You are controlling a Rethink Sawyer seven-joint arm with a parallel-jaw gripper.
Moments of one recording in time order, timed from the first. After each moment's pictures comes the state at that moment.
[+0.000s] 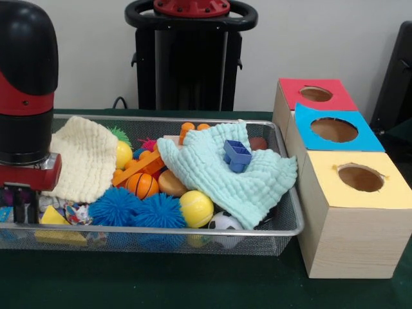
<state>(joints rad) -0.70 -0.38 0.25 1.21 -0.49 0.60 1.47</state>
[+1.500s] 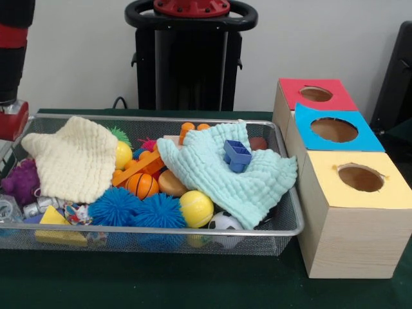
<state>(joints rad) -0.70 -0.56 0.21 1.29 -0.49 0.60 1.47</state>
